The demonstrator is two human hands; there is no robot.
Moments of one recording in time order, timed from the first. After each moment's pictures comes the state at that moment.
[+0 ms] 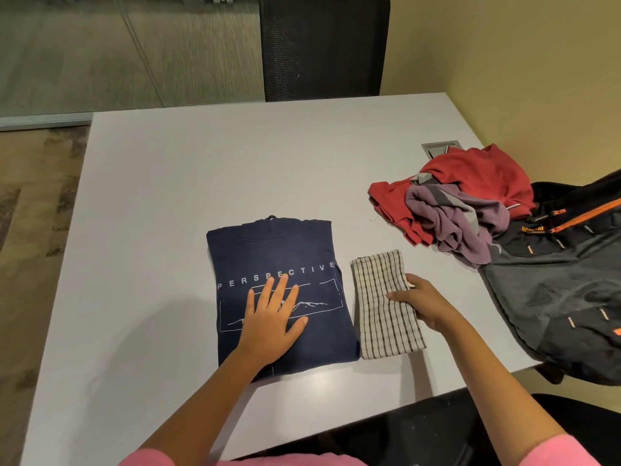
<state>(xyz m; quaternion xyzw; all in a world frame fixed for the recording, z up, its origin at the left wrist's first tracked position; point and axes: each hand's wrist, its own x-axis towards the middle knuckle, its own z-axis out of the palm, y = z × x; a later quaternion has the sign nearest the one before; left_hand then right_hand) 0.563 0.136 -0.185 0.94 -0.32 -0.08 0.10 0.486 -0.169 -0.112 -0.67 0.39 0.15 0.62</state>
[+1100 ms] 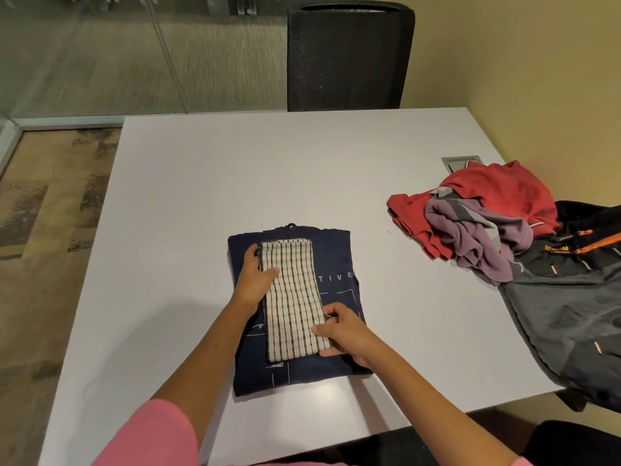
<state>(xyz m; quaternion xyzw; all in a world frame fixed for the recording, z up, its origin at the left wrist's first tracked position) 0.654 0.152 -0.129 0.72 0.07 -0.26 0.64 0.518 -0.007 -0.101 -0.64 0.30 0.26 0.66</state>
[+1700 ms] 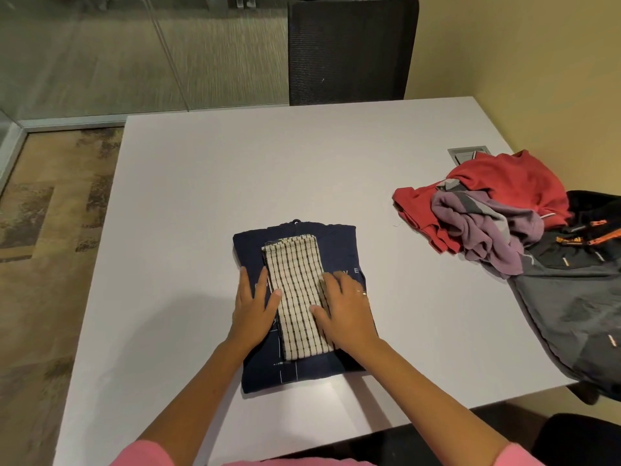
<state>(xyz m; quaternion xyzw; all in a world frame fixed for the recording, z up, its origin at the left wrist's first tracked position) 0.606 0.185 -0.179 0.91 -0.07 -0.20 0.35 0.533 0.006 -0.119 -0.97 0.11 0.01 0.20</state>
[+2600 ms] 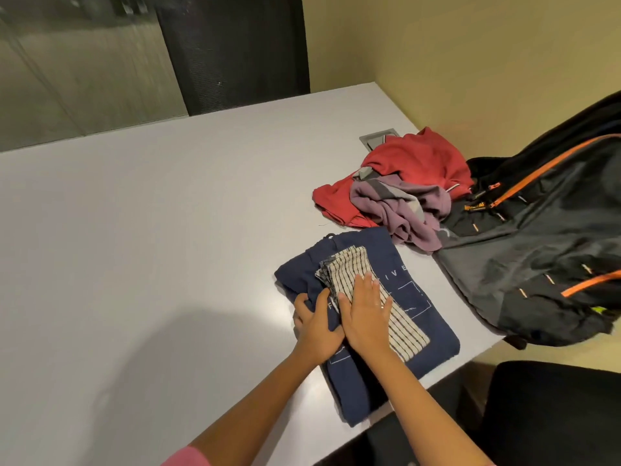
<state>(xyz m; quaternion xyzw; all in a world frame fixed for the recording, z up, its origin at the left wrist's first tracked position) 0.530 -0.028 -0.172 0.84 -0.19 -0.35 0.37 0.479 -0.123 -0.155 -0.90 0.38 0.04 0.20</state>
